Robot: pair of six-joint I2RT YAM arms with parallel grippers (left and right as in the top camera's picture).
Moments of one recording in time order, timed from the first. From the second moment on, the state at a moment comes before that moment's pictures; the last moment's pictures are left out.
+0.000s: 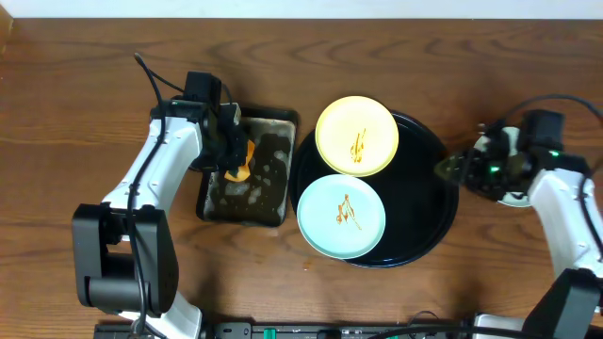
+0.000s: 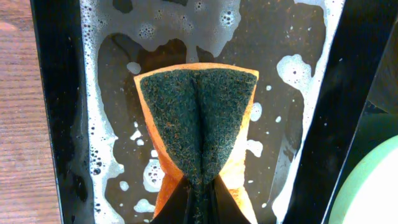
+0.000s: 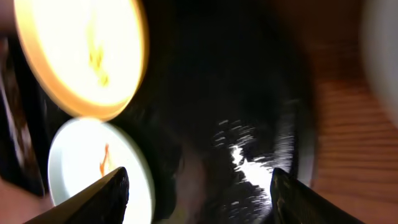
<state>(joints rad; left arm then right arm) -0.09 1.77 1.26 -0.90 0.20 -0.10 -0.17 1.50 0.98 -0.79 -0.48 0.15</state>
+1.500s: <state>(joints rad) -0.32 1.56 1.26 -0.86 0.29 -0.18 0.32 1.52 0.68 -0.49 -0.29 0.42</state>
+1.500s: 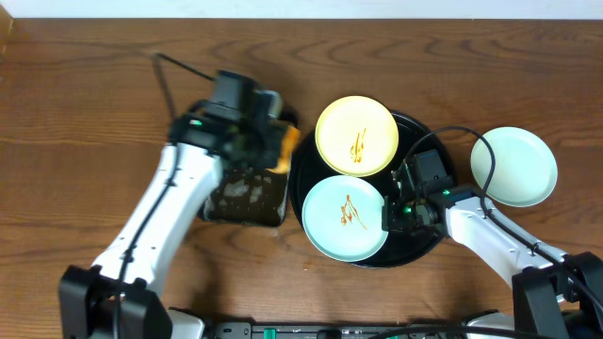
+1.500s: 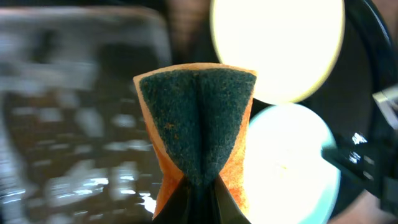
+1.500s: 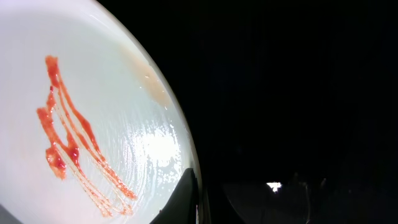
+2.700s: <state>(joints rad) -0.83 1.96 1.27 -0.61 0.29 -0.75 0.32 1.52 0.68 -0.49 -0.29 0.43</state>
